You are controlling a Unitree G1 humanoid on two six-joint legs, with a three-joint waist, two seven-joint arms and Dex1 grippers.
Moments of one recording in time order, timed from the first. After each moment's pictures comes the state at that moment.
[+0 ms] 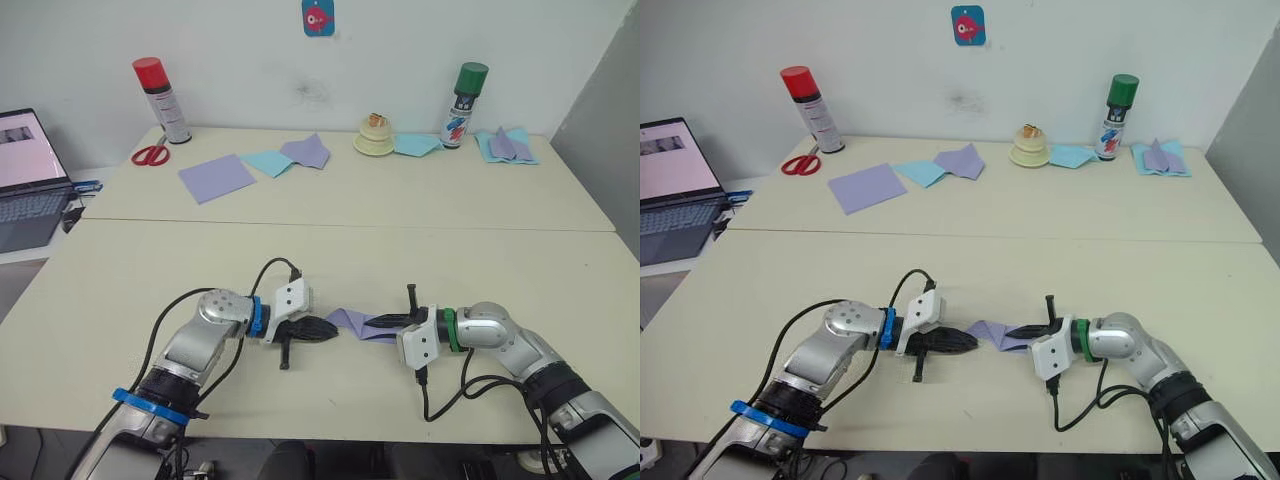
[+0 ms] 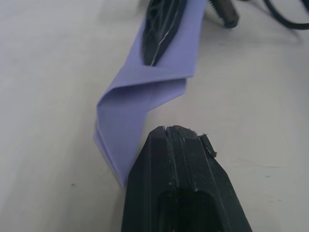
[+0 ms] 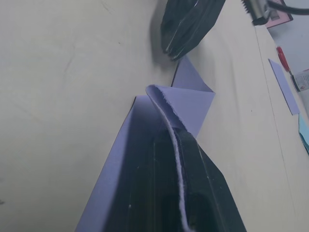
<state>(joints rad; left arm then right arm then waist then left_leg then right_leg) -0.40 0.58 -0.30 0.05 -0.21 0.28 -1.28 -0.43 -0.59 0.46 0.40 -0.31 -0.78 0.76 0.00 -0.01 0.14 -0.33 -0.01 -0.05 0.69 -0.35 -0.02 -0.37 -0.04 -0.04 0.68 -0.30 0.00</state>
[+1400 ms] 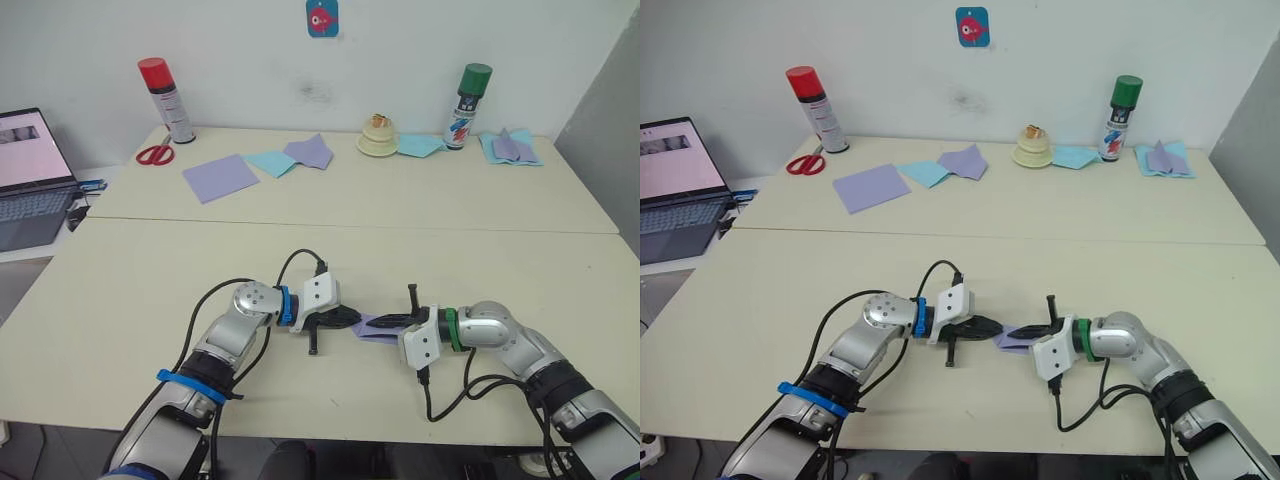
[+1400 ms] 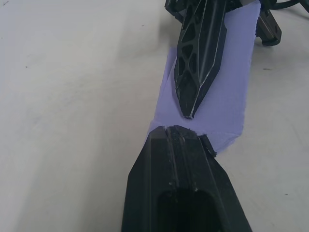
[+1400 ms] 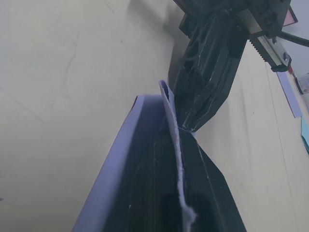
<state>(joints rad) -0.50 0.39 -0.36 0.35 -0.09 0.02 -1.15 -0.43 -0.61 0.46 0.40 -0.31 -0.78 0.77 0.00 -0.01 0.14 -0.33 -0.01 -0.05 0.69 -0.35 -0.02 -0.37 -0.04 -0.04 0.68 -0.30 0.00</state>
